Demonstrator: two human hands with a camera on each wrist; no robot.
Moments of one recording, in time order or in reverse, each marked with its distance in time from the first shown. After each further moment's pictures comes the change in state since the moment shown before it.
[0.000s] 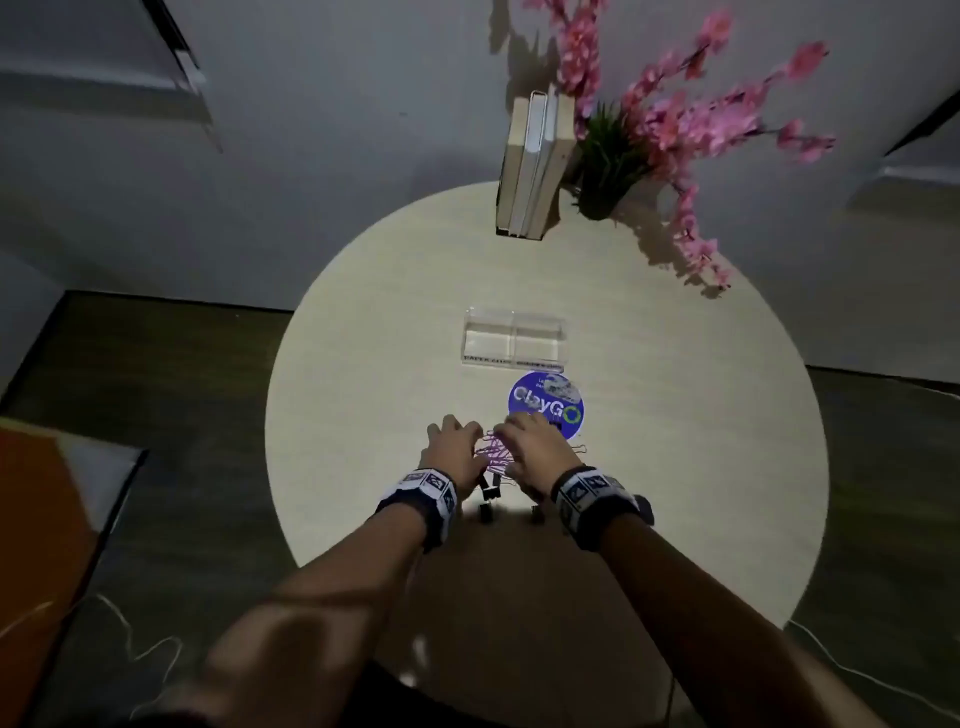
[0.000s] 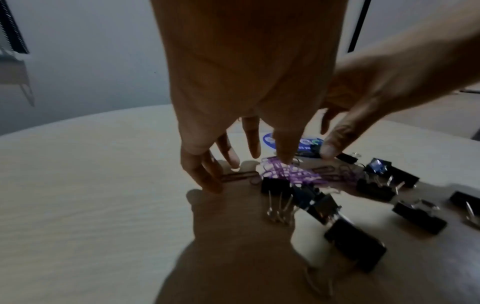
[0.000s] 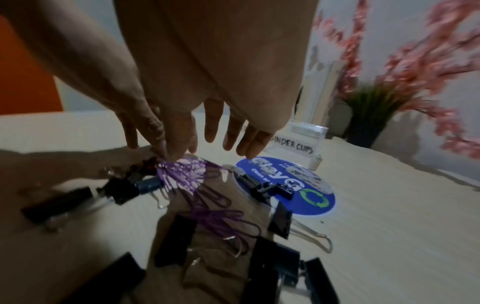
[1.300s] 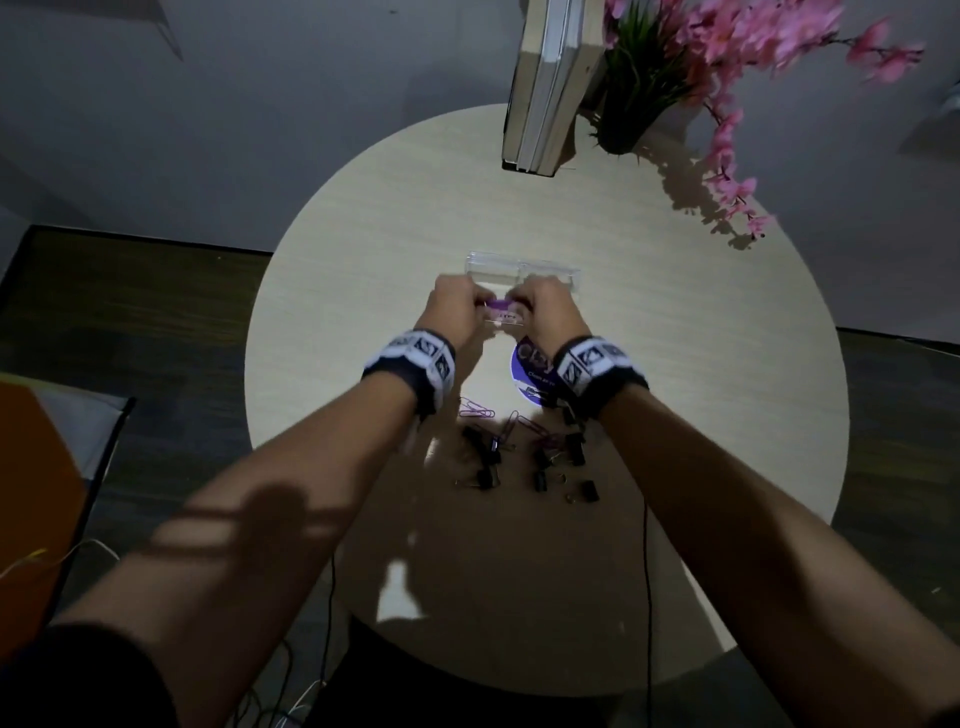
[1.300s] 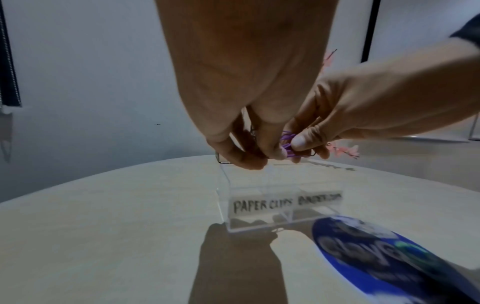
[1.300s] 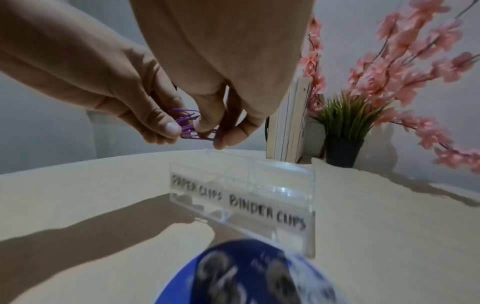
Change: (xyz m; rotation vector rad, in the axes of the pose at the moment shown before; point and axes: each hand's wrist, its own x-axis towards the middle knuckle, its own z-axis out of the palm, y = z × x) left_hand 0.073 0.036 -0.089 -0.233 0.209 0.182; right_hand 0.086 0.013 -0.074 0.288 0.347 0.016
